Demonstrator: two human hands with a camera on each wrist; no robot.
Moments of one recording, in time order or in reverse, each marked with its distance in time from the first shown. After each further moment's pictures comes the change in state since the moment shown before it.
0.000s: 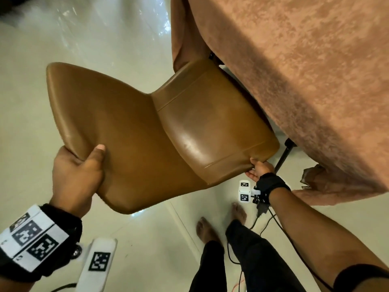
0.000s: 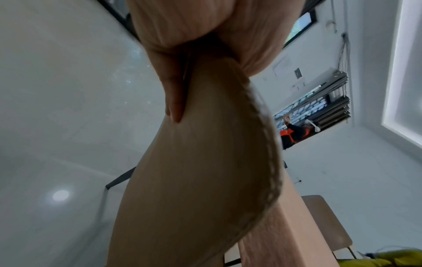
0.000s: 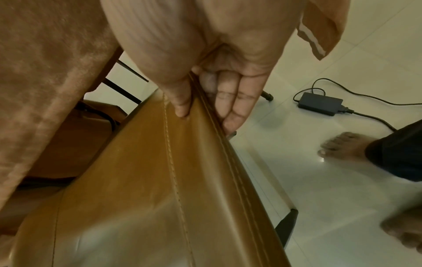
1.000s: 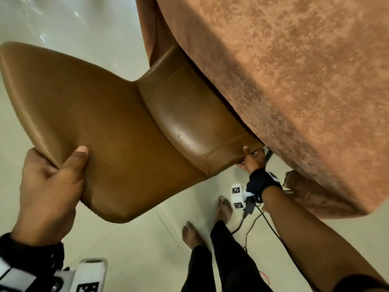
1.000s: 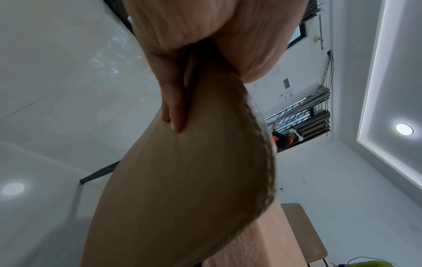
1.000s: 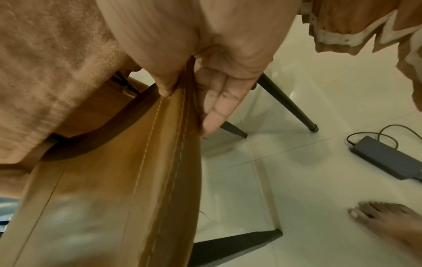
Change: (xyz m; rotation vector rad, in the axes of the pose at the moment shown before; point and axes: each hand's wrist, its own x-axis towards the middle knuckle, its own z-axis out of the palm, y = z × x) left_hand -0.001 0.349 -0.109 -0.131 -0.154 0.254; right_hand 0.073 -0.049 -0.010 0.016 0.018 -0.227
